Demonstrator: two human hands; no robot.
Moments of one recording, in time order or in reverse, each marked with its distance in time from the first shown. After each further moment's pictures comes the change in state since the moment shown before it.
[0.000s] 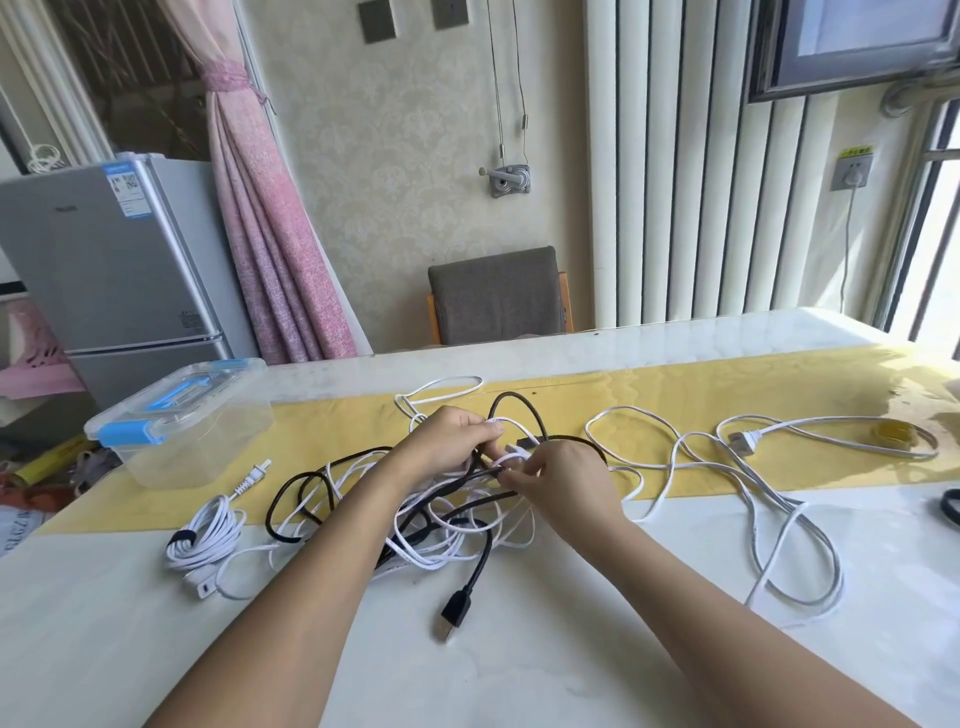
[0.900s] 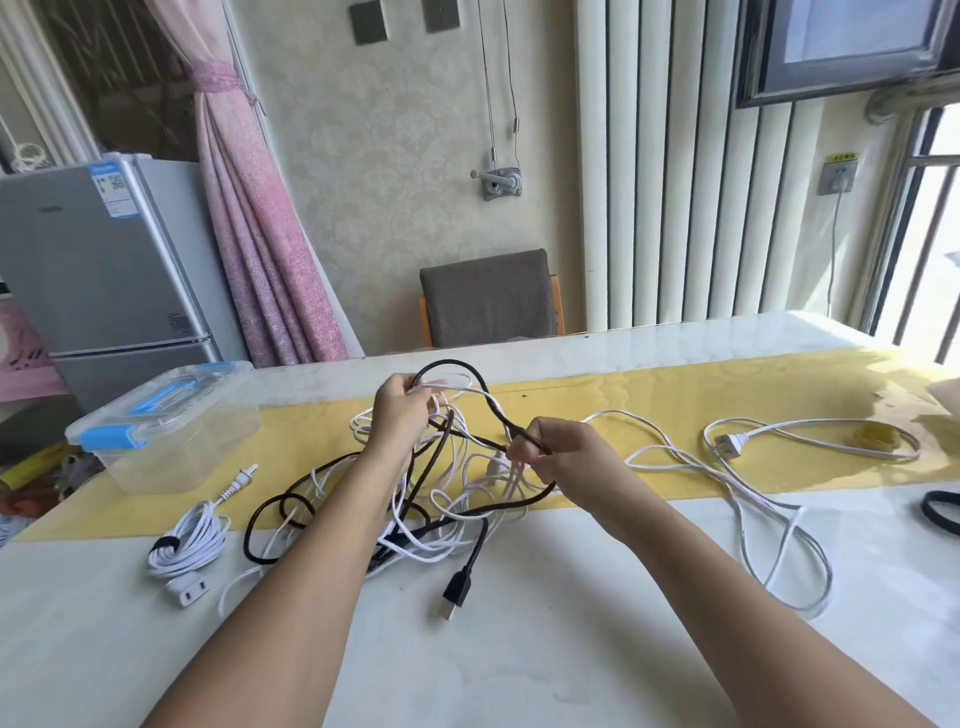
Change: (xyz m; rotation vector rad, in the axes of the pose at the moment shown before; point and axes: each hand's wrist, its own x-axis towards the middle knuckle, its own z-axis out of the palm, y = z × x) left_hand 0.025 0.001 -0.012 -0.485 0.530 0.020; right_hand 0.000 0.010 -0.035 0.734 -0.244 0.028
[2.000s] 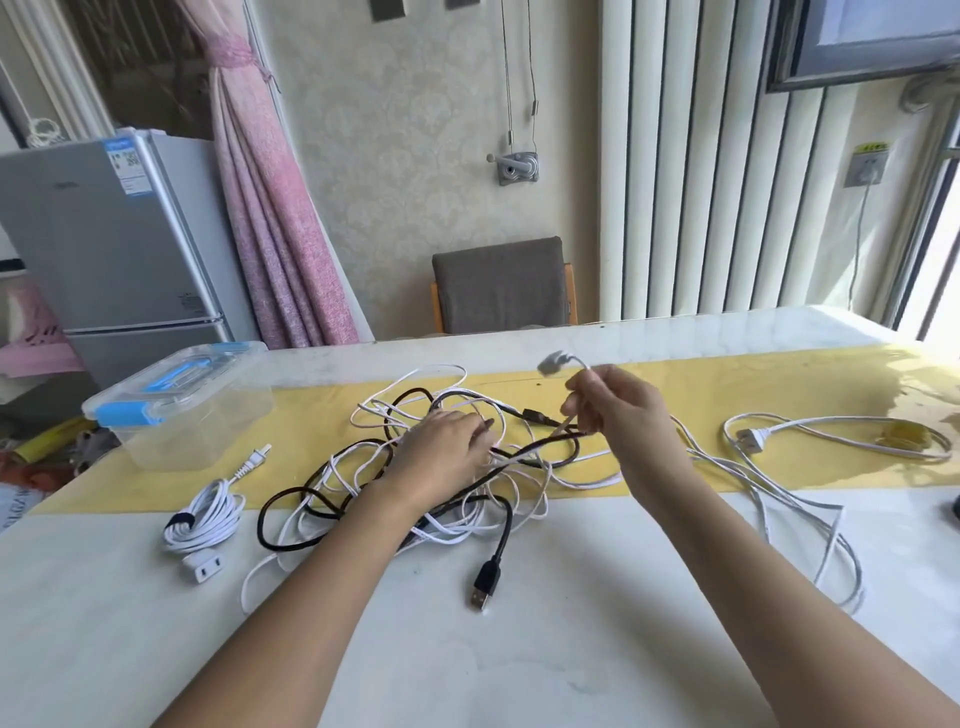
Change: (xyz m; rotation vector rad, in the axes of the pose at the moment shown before) left_hand -0.037 -0.026 -0.012 1.102 -0.349 0.499; right_hand 0.010 -0.007 -0.014 0.271 0.278 -0.129
